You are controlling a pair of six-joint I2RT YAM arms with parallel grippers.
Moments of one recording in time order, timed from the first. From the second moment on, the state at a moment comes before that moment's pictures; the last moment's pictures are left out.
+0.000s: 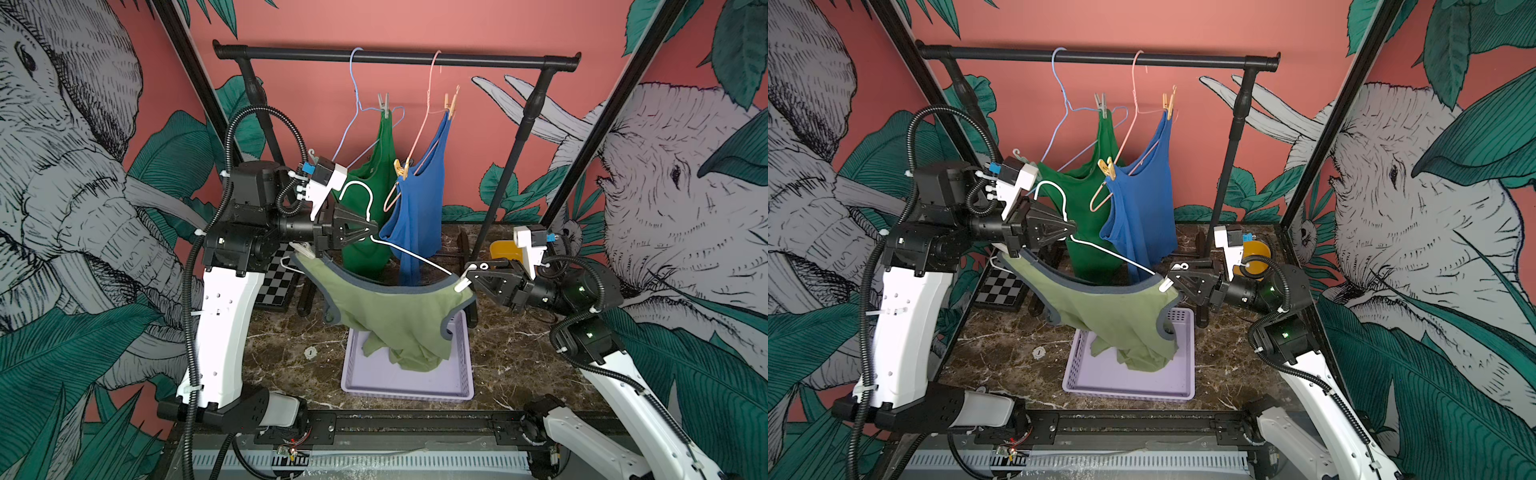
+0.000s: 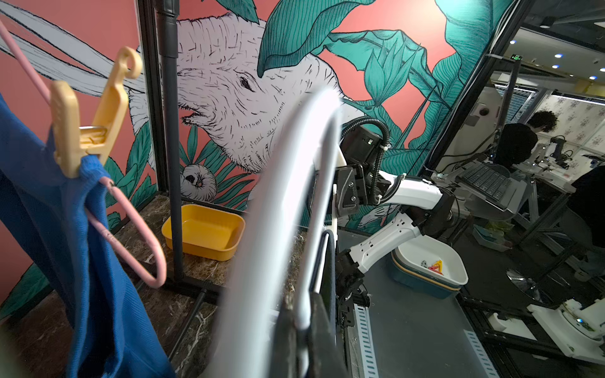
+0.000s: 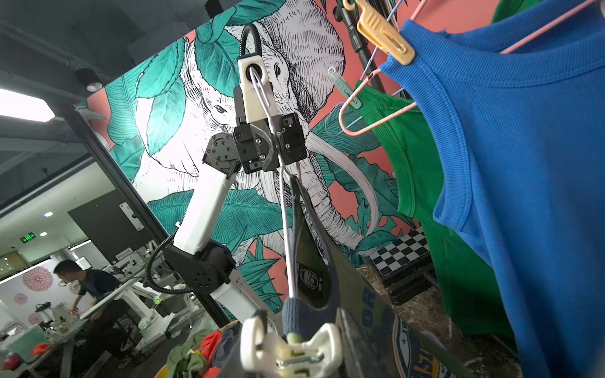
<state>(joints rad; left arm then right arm) -0.24 1.40 2.00 -0.94 1.33 0.13 0.38 0.84 0.96 0.19 -0.95 0.73</state>
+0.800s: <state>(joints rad) -0.24 1.40 1.98 -0.98 1.31 0.18 0.39 0.84 1.04 0.04 -0.83 0.61</state>
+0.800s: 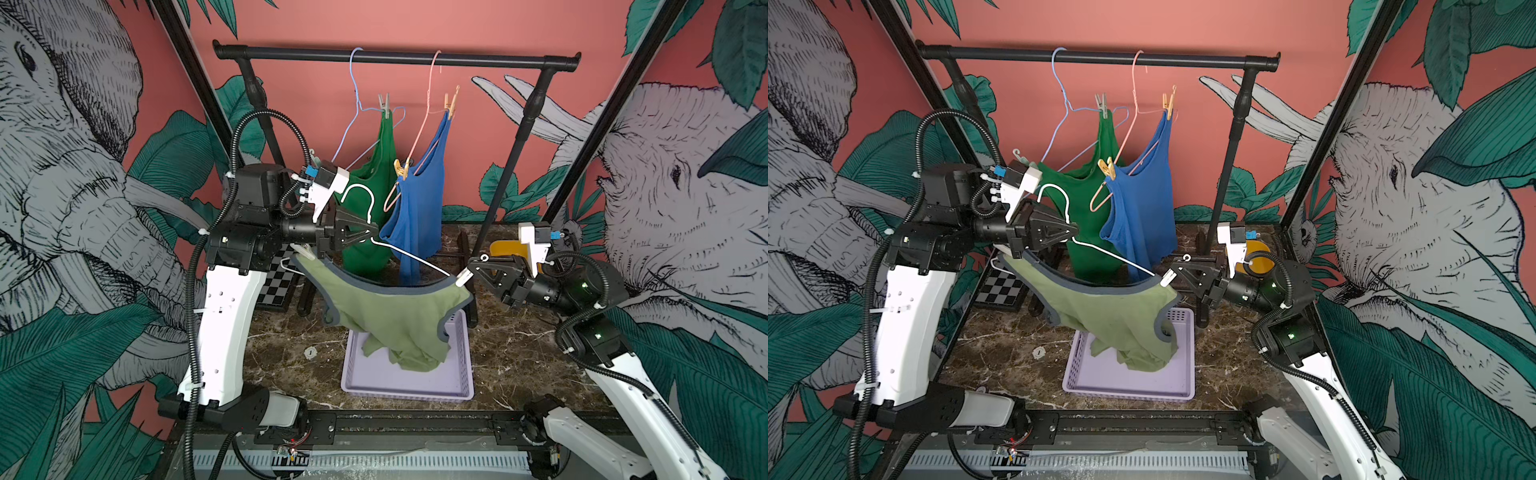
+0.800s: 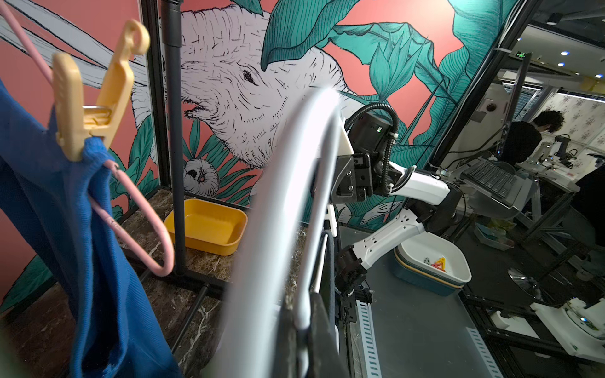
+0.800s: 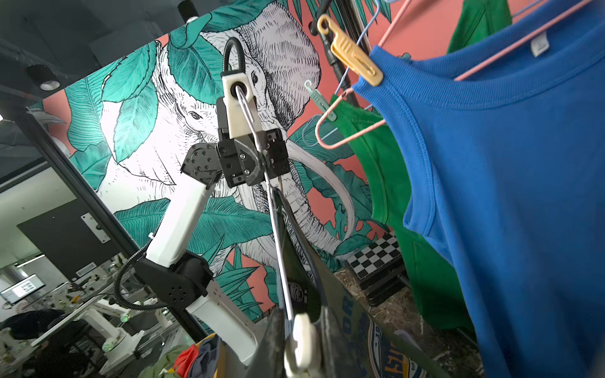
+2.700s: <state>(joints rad) -0.26 1.32 1.82 -0.92 1.24 0.17 -0.10 1.83 1.25 -0.52 0.03 0.21</state>
